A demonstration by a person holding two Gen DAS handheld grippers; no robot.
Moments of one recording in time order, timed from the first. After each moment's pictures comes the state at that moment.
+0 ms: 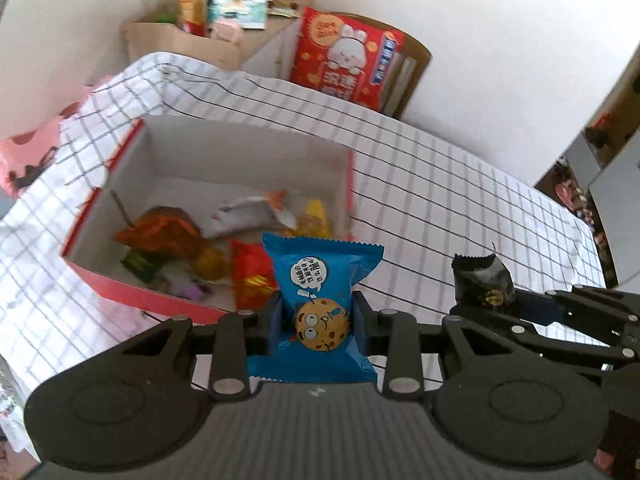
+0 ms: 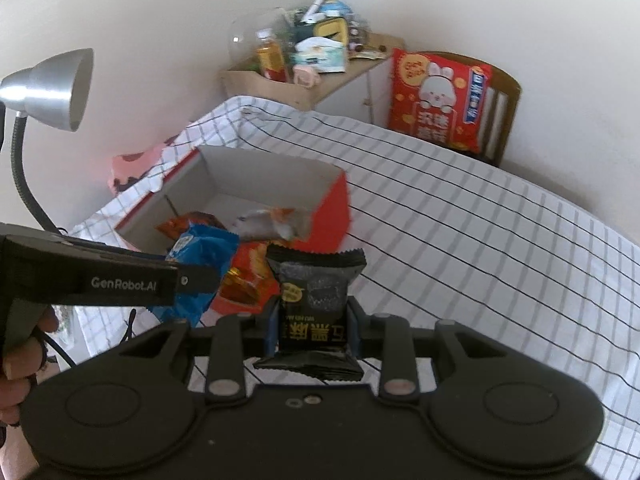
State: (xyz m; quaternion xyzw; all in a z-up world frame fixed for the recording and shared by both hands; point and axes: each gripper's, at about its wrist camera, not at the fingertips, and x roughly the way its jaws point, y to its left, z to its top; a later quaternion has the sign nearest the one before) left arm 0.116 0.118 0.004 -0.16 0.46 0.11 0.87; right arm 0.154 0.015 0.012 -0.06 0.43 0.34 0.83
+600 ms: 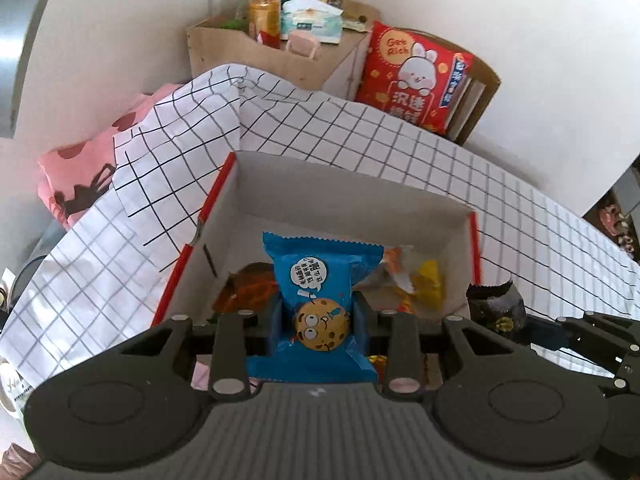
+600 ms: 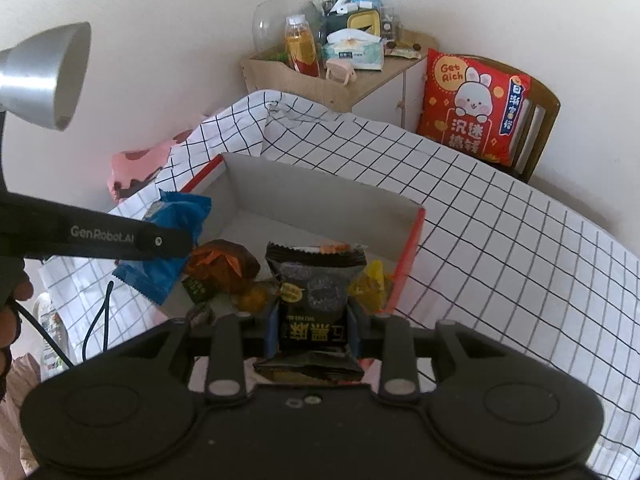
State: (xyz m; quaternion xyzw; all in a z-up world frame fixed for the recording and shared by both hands) left arm 0.143 0.224 -0.008 -0.15 0.46 0.18 0.85; right arm 0.188 0.125 -0.013 -0.09 0.44 0.34 0.83
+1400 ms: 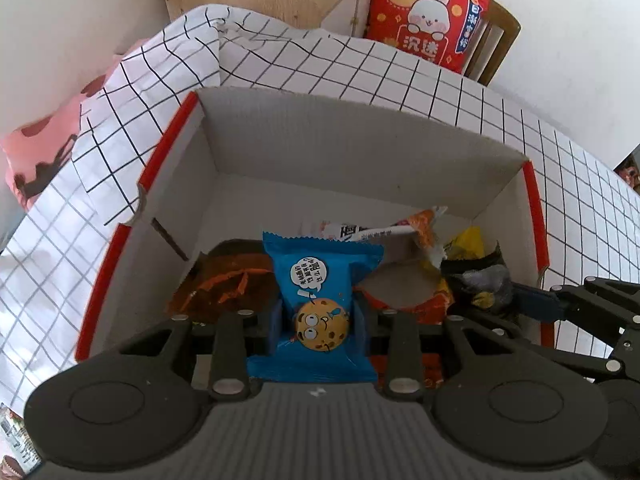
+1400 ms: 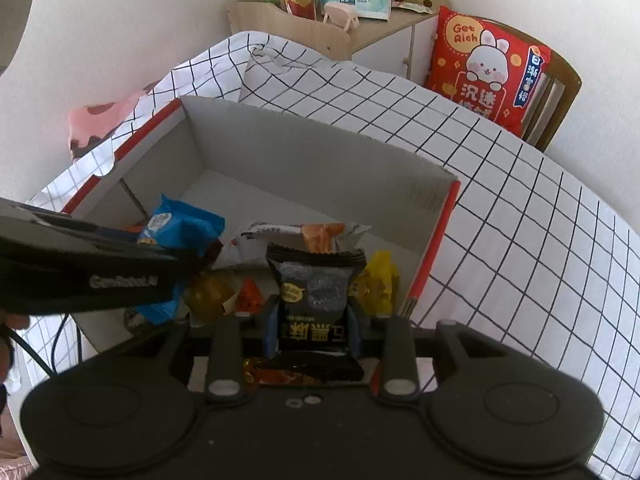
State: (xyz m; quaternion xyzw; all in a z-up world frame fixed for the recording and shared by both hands) left arm 0.193 0.225 -0.089 -0.14 0.52 0.17 0.82; right arm 0.228 0.164 -0.083 -0.13 0.48 0.33 0.80
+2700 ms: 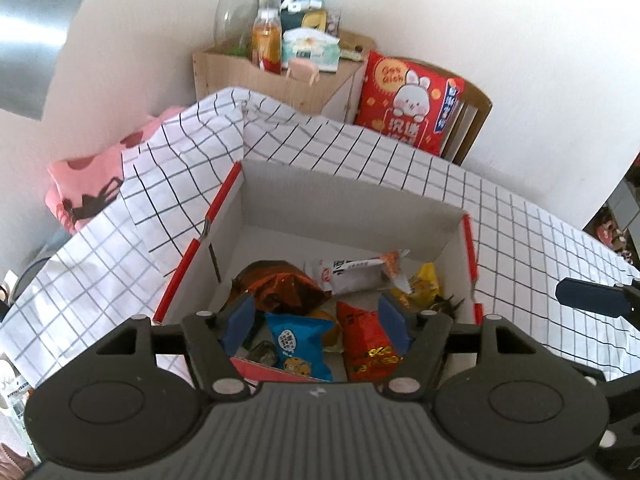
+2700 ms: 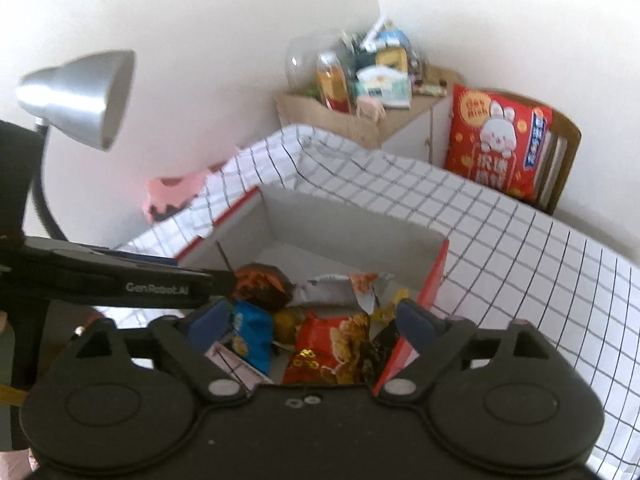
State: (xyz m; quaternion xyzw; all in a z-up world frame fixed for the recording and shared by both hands) left arm 0.105 0.204 -0.010 -0.14 0.41 0.18 0.88; right arm 0.159 0.099 0.013 -0.05 0.38 0.40 0.84
